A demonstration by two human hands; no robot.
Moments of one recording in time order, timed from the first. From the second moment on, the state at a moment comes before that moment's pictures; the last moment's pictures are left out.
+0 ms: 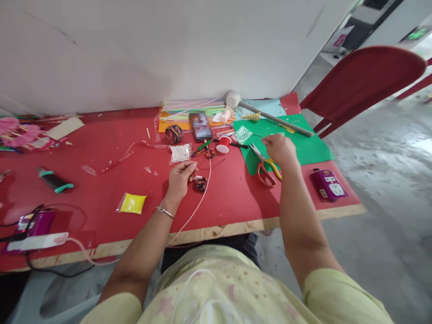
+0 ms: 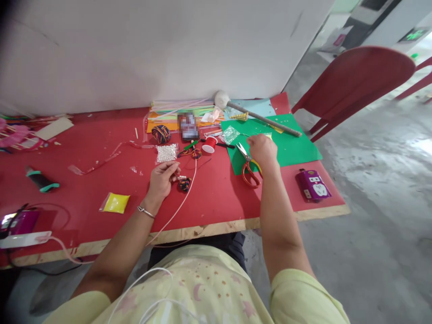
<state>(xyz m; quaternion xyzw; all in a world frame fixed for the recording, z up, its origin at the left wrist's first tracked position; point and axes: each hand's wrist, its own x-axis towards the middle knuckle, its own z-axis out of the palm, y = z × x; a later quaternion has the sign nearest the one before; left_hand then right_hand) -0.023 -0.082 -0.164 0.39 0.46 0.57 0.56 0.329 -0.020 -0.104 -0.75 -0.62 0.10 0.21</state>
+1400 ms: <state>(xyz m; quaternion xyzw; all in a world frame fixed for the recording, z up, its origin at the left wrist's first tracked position) -0.021 -0.087 -0.157 0.42 0.49 0.60 0.47 0.133 -0.074 -0.154 -0.35 -0.47 0.68 0.44</state>
